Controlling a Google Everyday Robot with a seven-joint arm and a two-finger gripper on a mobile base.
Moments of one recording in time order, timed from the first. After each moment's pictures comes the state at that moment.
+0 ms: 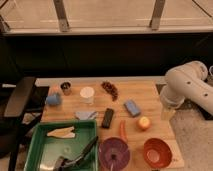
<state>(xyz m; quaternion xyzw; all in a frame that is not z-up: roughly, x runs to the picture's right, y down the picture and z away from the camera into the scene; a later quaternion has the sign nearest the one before) 0.285 0.106 0.684 -0.28 0.02 0.02 0.96</state>
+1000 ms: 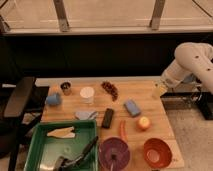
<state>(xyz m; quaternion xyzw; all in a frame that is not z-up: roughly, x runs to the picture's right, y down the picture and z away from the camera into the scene) 0.281 0.009 0.725 -0.27 0.00 0.38 0.88</state>
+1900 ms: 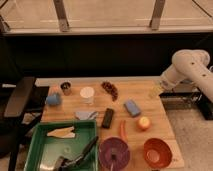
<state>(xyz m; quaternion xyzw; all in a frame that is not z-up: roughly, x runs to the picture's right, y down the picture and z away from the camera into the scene) 0.284 0.025 0.765 -0.24 0.01 0.41 0.88</state>
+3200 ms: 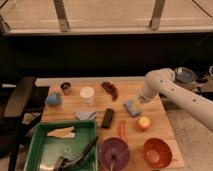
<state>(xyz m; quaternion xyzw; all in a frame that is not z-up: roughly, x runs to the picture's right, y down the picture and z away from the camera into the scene) 0.200 0.096 0.836 -0.28 0.01 0.38 0.88</state>
